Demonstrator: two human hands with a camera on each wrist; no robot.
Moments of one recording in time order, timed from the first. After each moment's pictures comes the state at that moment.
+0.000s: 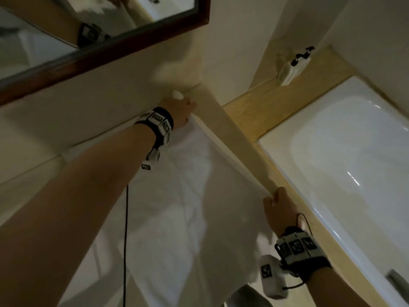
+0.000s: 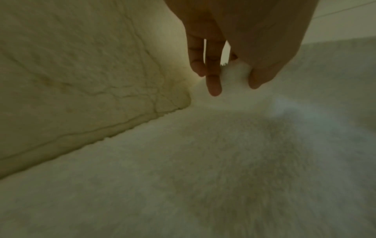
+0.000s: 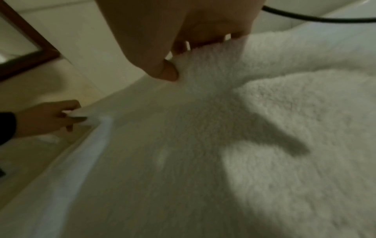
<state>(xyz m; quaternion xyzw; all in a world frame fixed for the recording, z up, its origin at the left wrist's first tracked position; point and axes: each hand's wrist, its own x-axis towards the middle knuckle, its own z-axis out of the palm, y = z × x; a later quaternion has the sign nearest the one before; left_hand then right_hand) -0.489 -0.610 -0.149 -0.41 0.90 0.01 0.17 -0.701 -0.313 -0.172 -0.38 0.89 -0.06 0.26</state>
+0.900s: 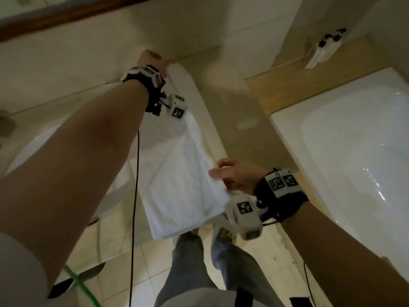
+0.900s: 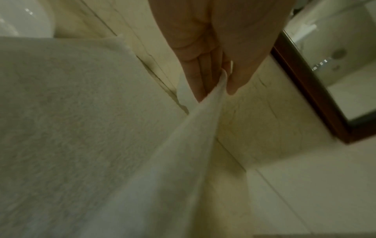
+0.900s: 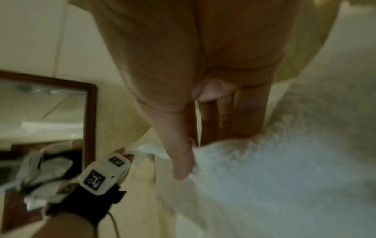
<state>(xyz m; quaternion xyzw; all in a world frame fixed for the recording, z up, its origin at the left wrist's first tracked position) -0.411 -0.514 -0.112 -0.78 0.44 0.34 -0.27 -0.644 -0.256 -0.106 -0.31 0.56 -0.10 0.76</state>
